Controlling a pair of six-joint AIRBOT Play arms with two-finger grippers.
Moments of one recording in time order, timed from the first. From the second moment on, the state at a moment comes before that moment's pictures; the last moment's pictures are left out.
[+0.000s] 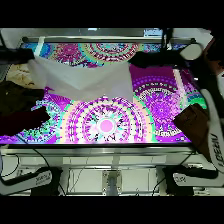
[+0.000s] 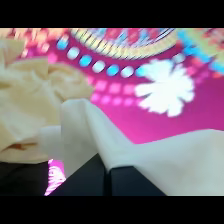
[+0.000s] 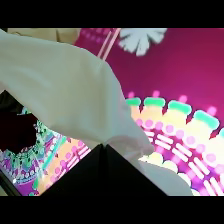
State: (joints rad) left arm 0.16 -1.28 1.66 1.40 -1.00 -1.45; right arm 0.16 -1.39 1.66 -0.78 1.04 1.29
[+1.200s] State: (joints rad) left arm 0.15 -1.40 1.48 1.00 -1.41 -1.24; right arm -0.08 -1.04 1.02 -0.89 1.26 1.28
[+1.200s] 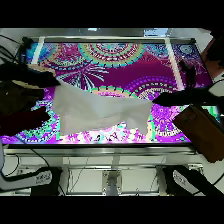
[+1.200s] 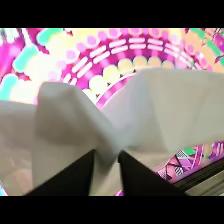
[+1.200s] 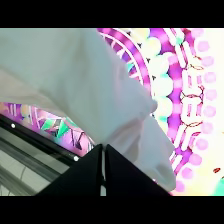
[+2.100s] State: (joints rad) left arm 0.42 -1.19 1.62 1.20 -1.36 -1.33; right arm -0.24 -1.12 0.97 -1.11 1.02 1.29
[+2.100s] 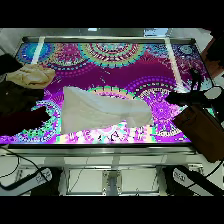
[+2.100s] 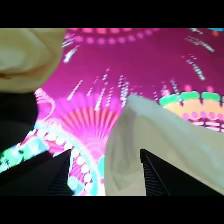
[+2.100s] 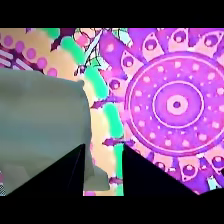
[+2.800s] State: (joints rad) left arm 0.56 -0.64 0.41 1.05 -1.24 -1.84; right arm -0.27 -1.12 0.82 -1.02 1.14 1.20
